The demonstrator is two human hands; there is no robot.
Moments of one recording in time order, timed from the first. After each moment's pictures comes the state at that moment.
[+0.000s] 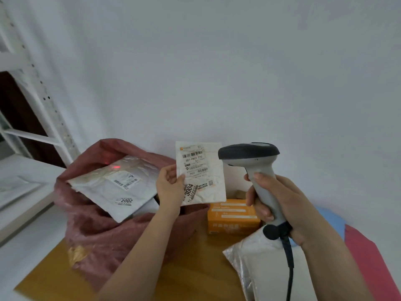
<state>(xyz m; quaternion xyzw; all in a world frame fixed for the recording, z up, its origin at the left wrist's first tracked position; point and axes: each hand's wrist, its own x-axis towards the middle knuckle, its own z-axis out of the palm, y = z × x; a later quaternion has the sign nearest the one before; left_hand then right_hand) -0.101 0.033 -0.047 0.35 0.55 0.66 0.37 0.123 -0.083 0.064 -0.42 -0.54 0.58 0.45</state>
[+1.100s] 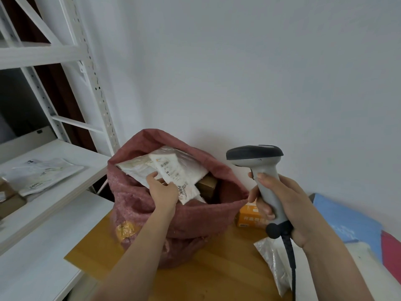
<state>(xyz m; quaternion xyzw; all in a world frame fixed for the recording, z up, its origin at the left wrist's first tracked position) -0.239 -0.019 -0.061 0.25 0.64 0.65 0.33 0.010 -0.116 0.059 -0.42 -0.52 0.59 0.45</state>
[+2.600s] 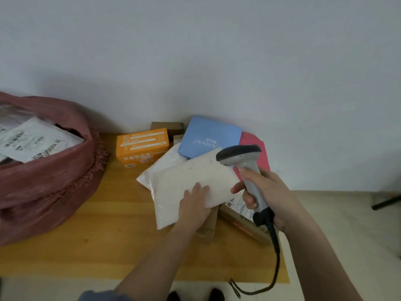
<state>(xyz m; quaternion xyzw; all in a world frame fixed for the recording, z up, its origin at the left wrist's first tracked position) 0.206 -0.158 -0.240 0.79 0.57 0.03 0.21 0.363 -0.235 -0.054 -0.57 -0.30 0.59 0.49</state>
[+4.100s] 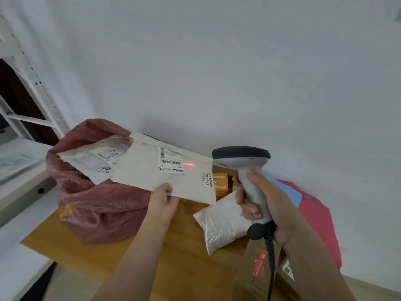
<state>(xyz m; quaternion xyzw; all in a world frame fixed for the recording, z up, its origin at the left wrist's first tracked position) 0.008 -0.090 -0.064 -0.02 0.38 0.70 0.61 0.237 -0.182 0.036 -0.38 -0.39 0.70 0.46</state>
